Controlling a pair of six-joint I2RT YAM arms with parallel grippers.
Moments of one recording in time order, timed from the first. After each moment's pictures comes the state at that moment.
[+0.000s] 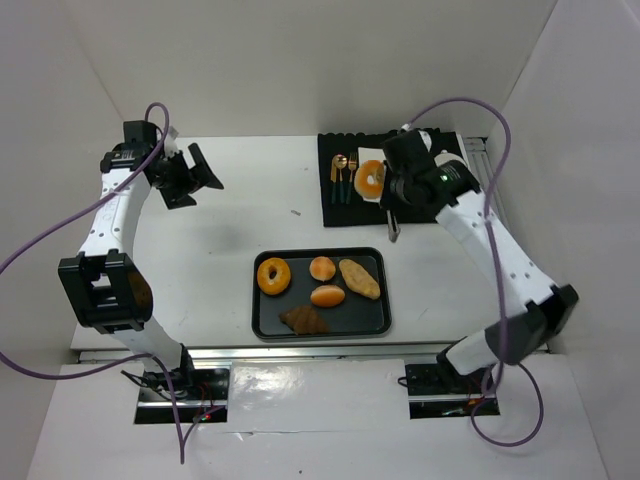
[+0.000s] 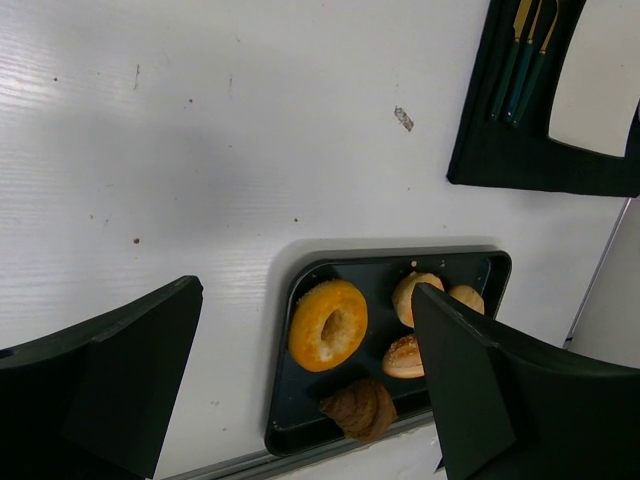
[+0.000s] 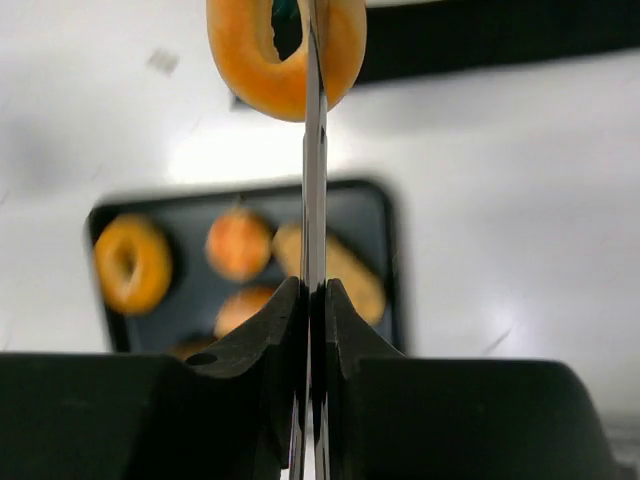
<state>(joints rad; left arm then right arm) 0.15 1.66 1.60 -0.89 0.40 -0.38 0.55 1.41 1.64 -1.10 0.27 0.59</state>
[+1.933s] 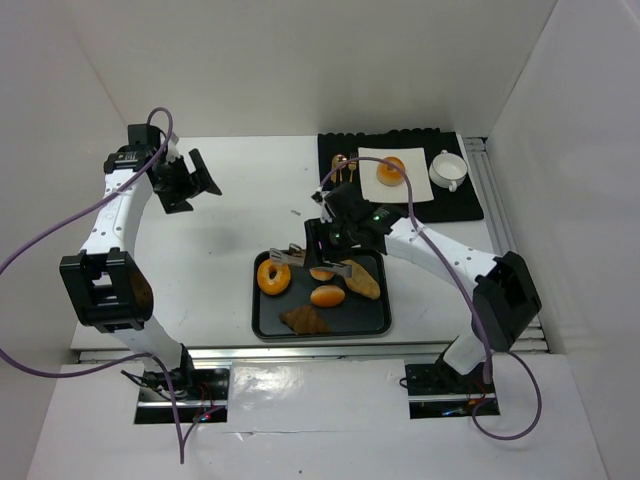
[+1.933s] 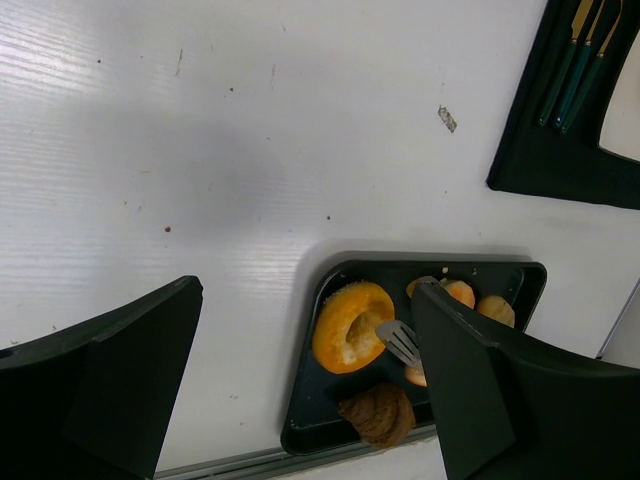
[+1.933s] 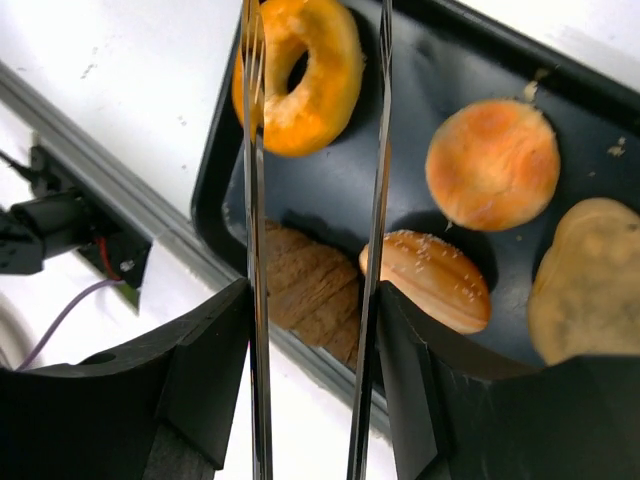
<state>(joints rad) 0.14 1.67 1.58 -0.91 0.32 -0.37 0.74 1.59 1.25 -0.56 -0.28 0.47</state>
